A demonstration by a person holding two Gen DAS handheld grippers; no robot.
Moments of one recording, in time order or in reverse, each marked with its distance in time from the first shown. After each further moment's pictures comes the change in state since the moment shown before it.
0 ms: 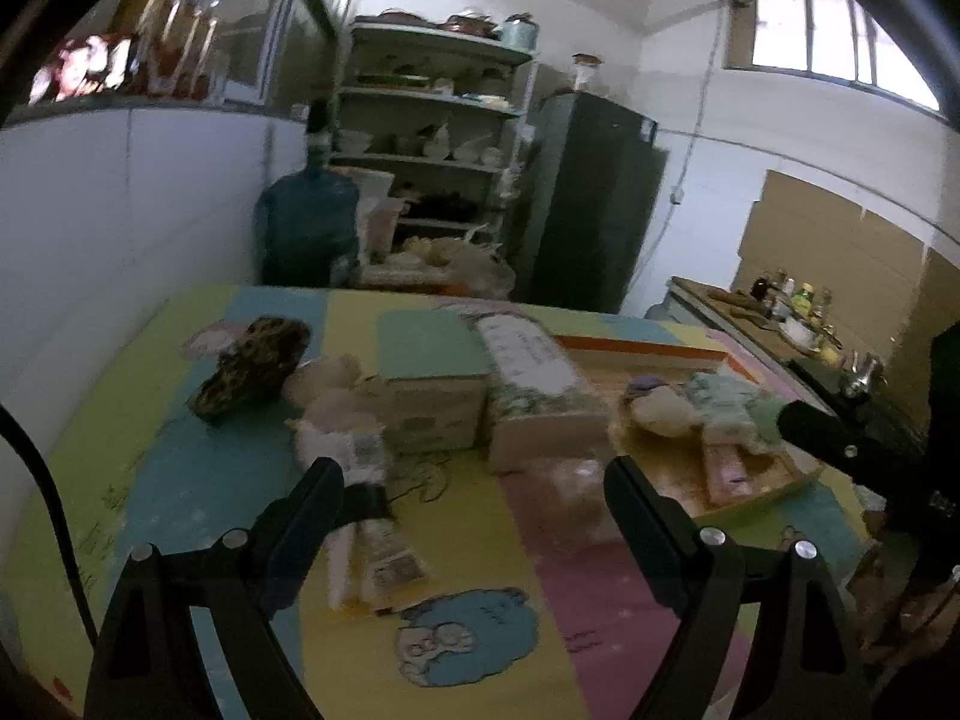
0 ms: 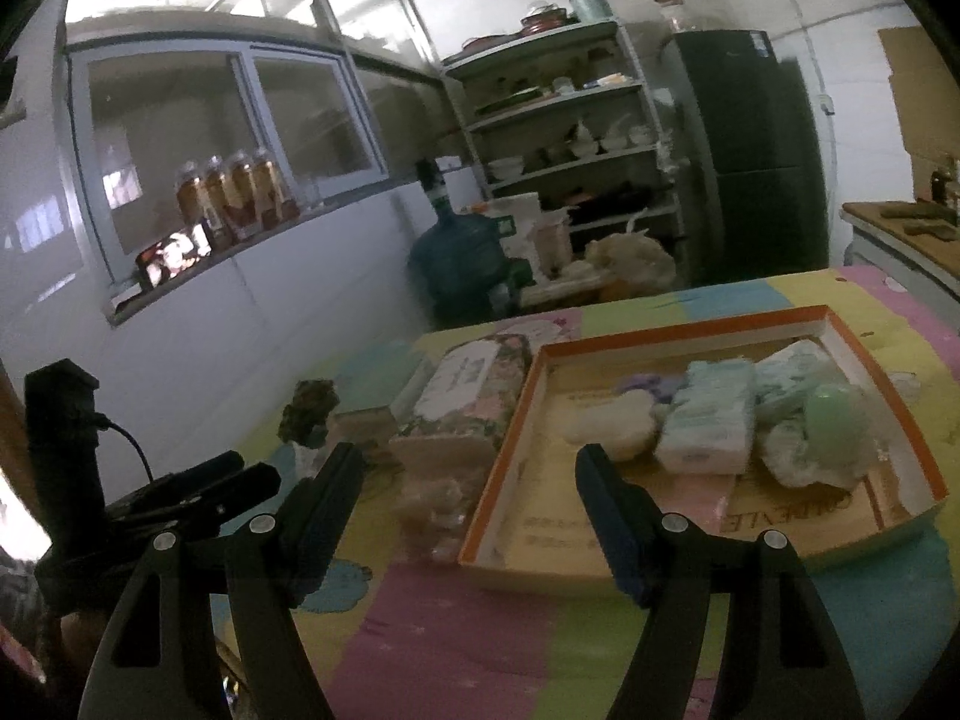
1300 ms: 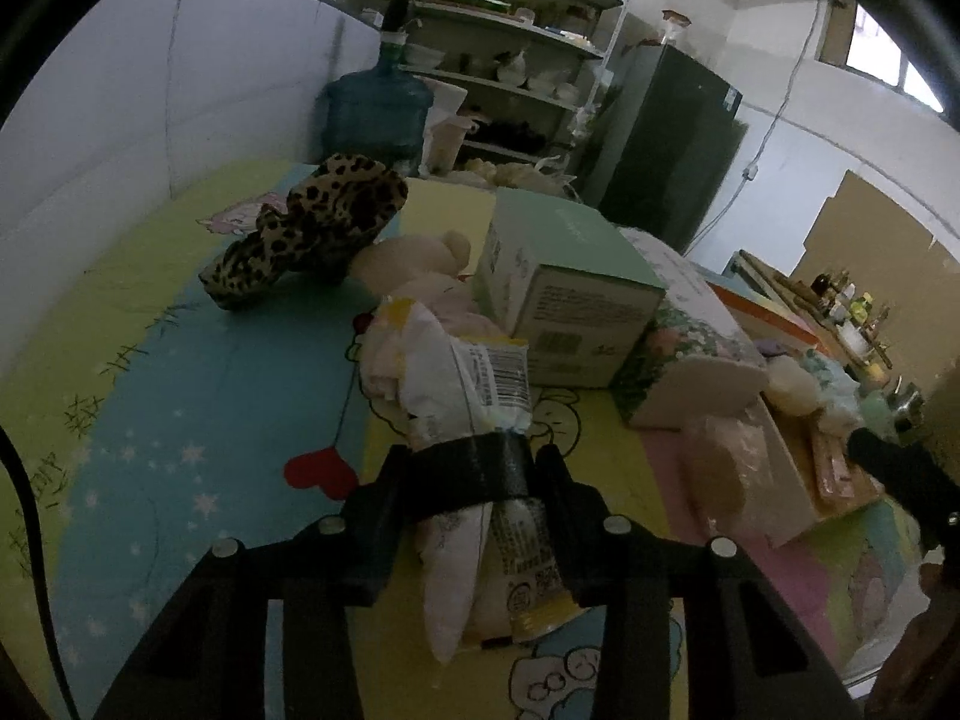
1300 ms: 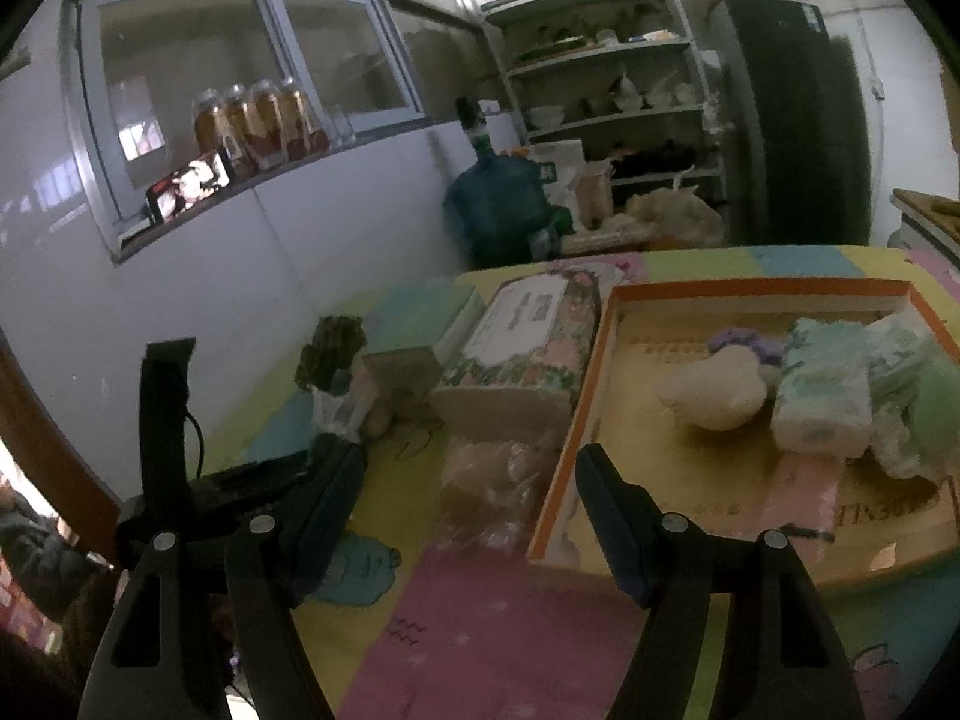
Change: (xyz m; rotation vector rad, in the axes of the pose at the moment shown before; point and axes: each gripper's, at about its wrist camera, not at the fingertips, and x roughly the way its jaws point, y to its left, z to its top) left arm 0.064 0.061 -0.023 -0.142 0.162 0.069; right arm 0.057 0.024 -0.016 -0.048 0.133 0.067
